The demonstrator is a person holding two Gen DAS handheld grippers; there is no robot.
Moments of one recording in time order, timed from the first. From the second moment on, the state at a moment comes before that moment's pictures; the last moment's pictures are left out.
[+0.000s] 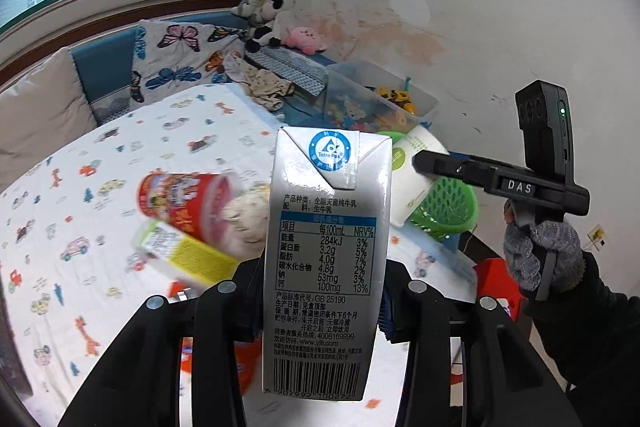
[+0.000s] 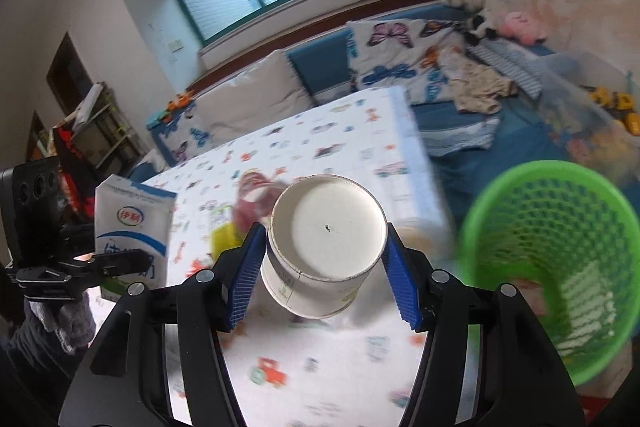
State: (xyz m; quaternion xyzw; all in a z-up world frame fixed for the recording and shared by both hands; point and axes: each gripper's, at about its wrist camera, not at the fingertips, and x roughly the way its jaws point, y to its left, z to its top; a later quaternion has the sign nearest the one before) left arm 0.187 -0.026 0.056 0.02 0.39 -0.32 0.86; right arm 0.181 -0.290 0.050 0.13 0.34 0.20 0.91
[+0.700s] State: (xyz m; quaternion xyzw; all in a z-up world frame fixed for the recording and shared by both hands) left arm 0.198 -0.154 0.053 0.05 0.40 -0.37 0.84; right arm 0.189 -0.440 -0.046 0.14 0.40 0.00 0.91
